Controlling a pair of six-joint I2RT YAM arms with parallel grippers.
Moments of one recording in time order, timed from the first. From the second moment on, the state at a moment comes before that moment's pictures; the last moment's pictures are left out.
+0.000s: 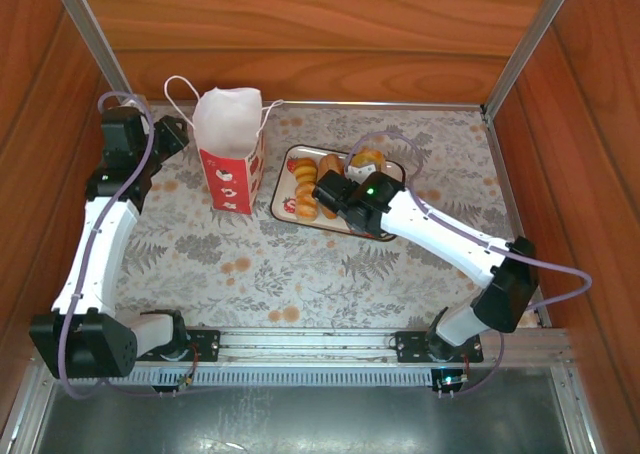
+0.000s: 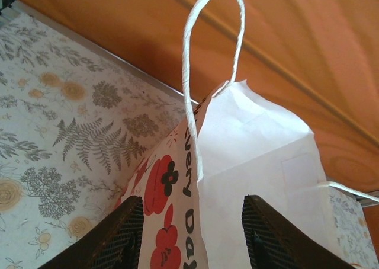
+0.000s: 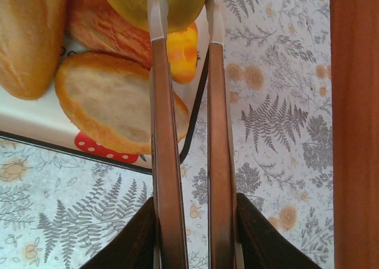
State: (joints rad) left arm 0.01 1.18 1.16 -0.40 0.16 -0.60; right arm 0.95 1.54 1.41 -1.34 0.72 0.64
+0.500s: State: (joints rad) left arm 0.01 1.05 1.14 -0.40 0.19 -0.60; right arm 0.95 1.72 1.50 -1.34 0.77 0.64
